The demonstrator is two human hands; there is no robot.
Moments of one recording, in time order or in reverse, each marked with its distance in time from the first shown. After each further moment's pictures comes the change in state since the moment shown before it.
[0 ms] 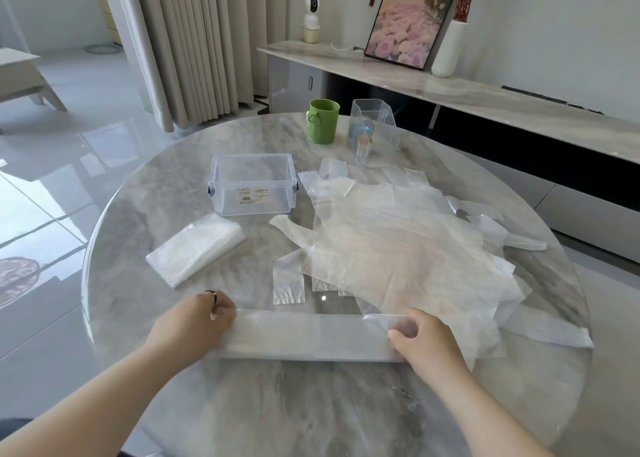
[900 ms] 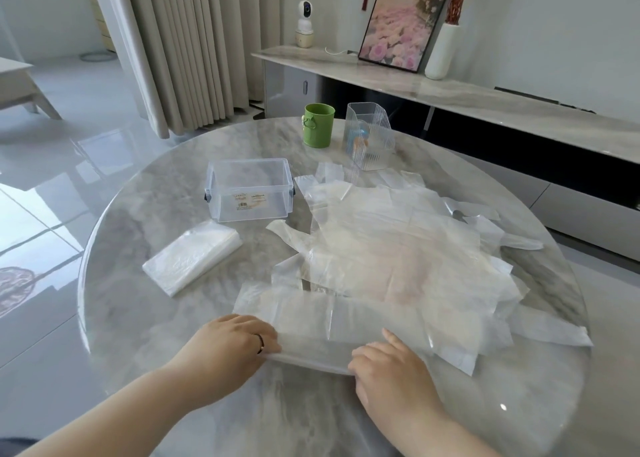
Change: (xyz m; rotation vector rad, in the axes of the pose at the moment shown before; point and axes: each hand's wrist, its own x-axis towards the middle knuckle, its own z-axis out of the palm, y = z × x) left_hand -0.016 0.012 0.009 0.368 -0.015 0.841; right_hand -0.028 -0.008 0.040 -0.630 0.251 -0.832
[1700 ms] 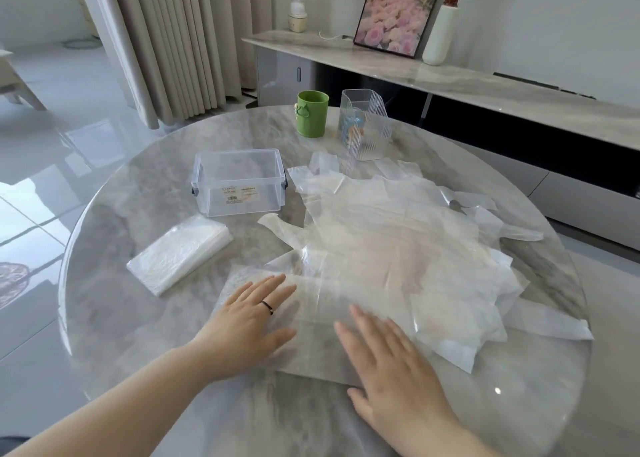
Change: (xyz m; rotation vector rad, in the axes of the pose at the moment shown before) left_hand 0.038 0.009 0.003 -0.153 -0.166 -0.239; right_hand -0.008 0.006 0.005 -0.072 0.084 0.067
